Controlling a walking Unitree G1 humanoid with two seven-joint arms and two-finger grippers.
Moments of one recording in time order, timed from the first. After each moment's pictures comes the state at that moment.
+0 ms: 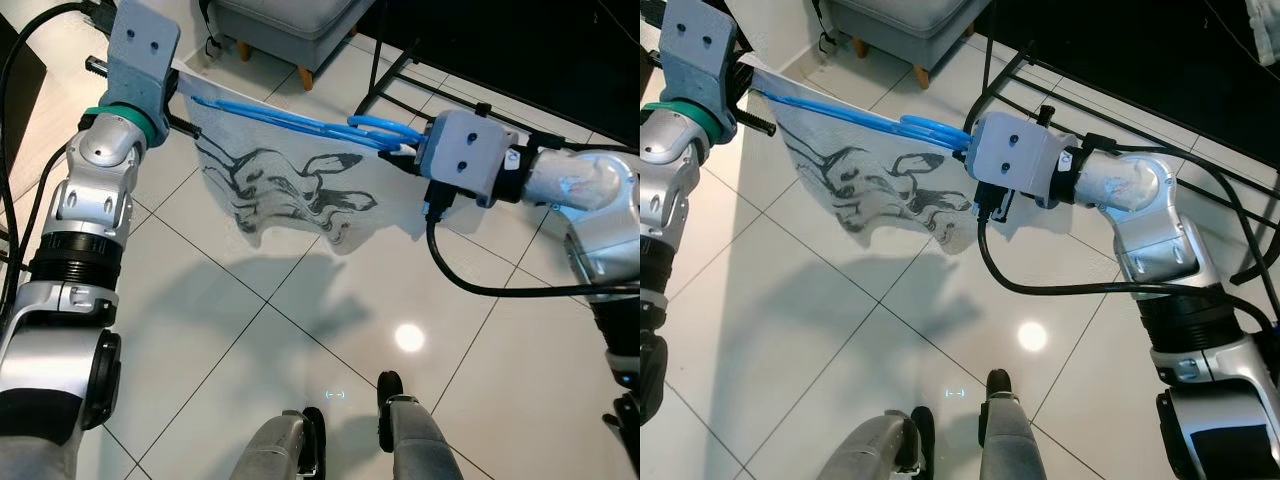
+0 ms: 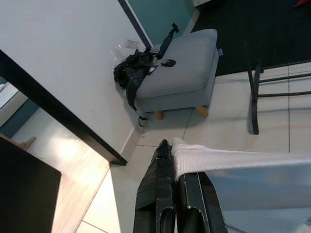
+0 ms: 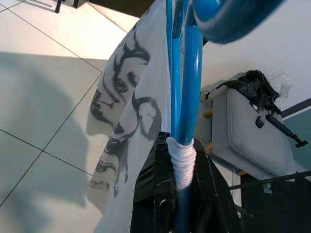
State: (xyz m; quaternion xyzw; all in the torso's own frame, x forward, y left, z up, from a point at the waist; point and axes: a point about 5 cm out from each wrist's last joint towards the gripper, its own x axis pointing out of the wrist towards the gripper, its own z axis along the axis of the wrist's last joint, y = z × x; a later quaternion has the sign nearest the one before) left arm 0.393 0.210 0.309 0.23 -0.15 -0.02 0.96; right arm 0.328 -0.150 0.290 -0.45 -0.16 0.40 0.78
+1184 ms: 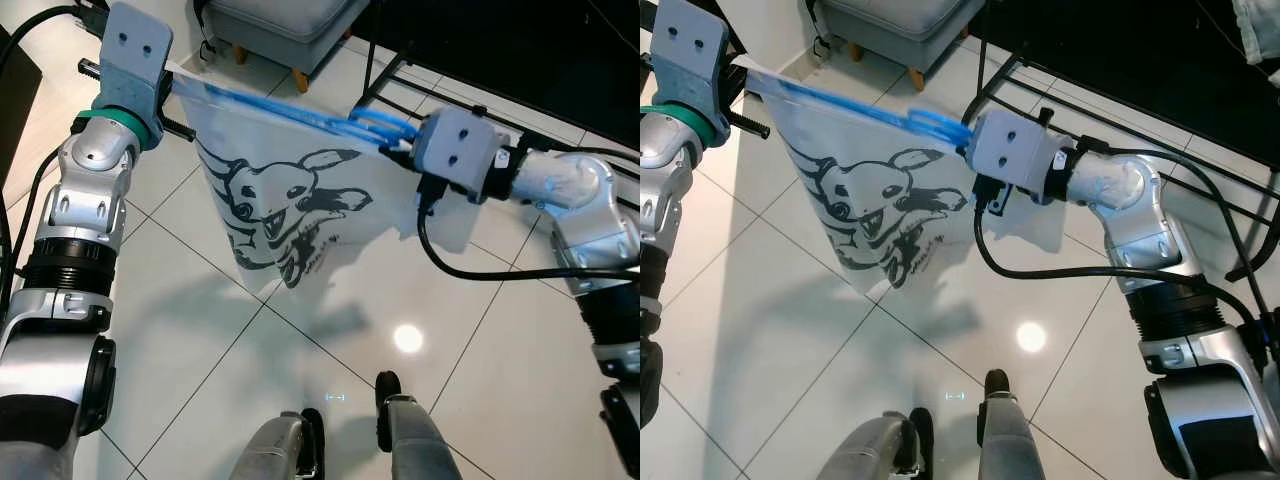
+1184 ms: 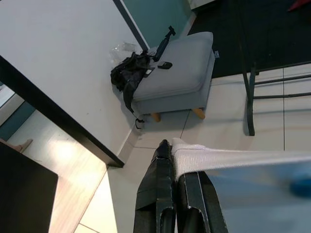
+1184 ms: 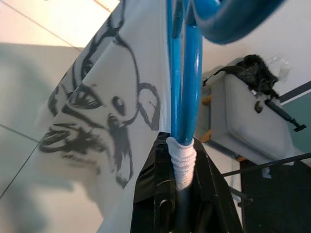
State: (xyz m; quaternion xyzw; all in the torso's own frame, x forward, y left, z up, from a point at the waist) left arm 0.390 0.211 0.307 0.22 -0.15 -0.02 0.96; right arm 0.344 -0.151 0.277 -0.45 -0.14 0.39 0.79
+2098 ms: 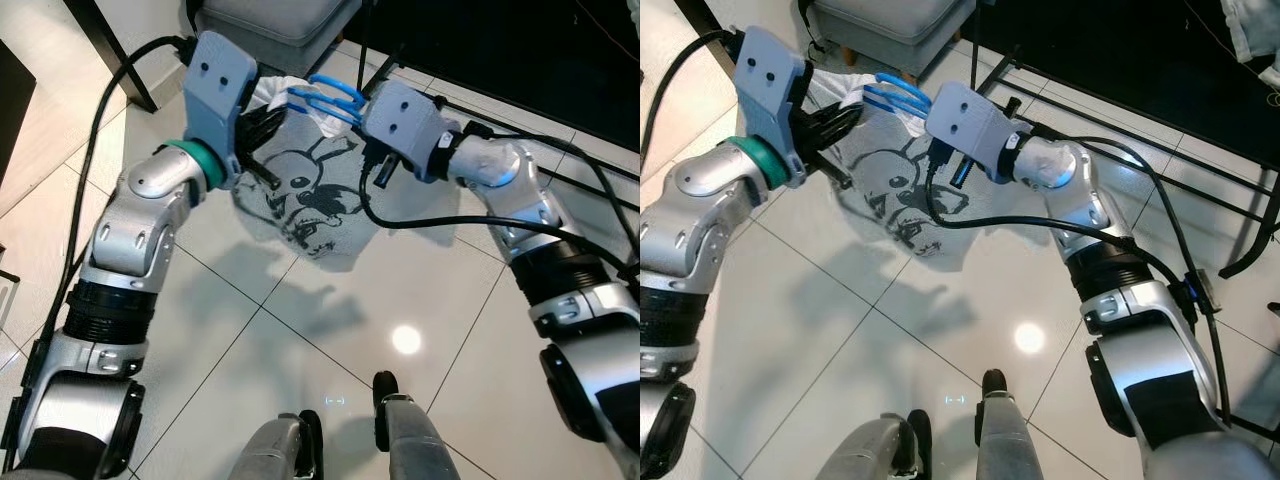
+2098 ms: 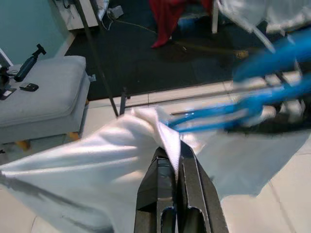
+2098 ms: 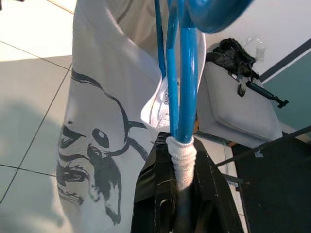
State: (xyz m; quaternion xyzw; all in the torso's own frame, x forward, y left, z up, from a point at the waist) left arm 0.349 0.120 0.293 0.12 -0.12 -0.30 0.94; right arm 0.384 -0.111 0.273 -0.40 -0.14 0.34 0.84
